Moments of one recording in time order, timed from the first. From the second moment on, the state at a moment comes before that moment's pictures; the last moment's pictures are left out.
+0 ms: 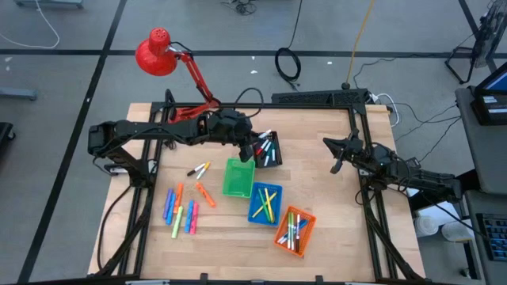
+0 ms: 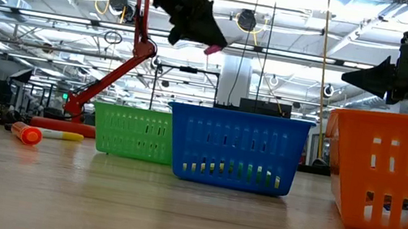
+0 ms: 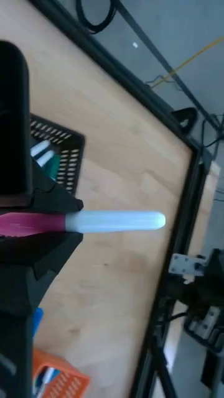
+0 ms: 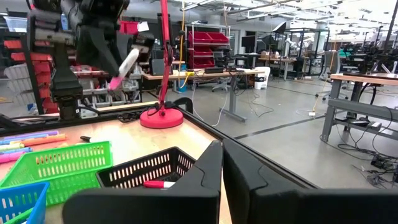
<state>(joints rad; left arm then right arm) 0.23 1.54 1.15 -0.10 0.03 -0.11 -0.23 0.03 0.01 0.08 0.29 -0.02</state>
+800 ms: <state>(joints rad) 0.28 1.91 1.32 -0.20 0.03 -0.12 -0.23 0.03 0.01 0.08 0.29 -0.01</state>
